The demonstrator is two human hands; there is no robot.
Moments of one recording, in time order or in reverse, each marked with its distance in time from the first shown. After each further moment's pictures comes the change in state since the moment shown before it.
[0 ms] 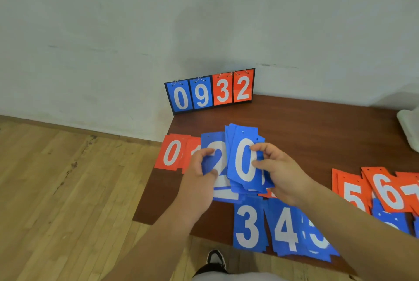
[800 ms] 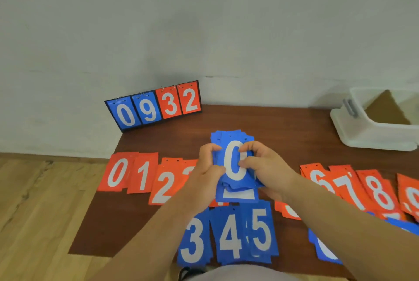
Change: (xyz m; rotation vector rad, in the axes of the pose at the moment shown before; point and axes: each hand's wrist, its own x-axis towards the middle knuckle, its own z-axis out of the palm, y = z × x) left_hand 0.022 0.036 0.156 0.053 -0.368 0.062; right_hand -0.033 -0.043 -0.125 -0.090 0.087 -0.051
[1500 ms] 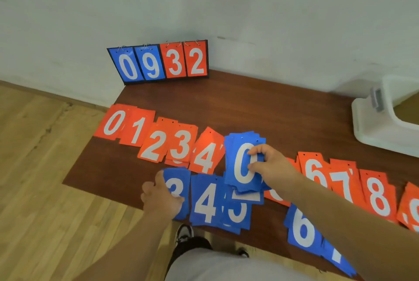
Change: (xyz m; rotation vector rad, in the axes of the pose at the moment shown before) left_hand -0.042 -0.170 0.027 0.709 0.497 -0.751; right_hand 0.014 0.060 -0.079 -0.455 -0.010 0.110
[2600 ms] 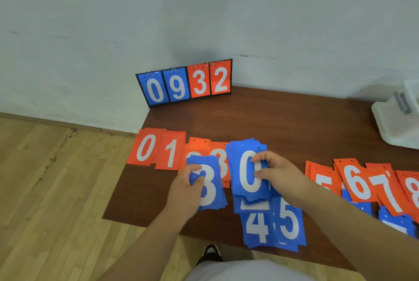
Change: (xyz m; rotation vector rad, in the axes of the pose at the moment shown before) left_hand 0.040 -0.011 -0.127 -0.576 -0.087 0.489; right_hand 0.000 -0.070 0.106 0.164 -0.031 0.036
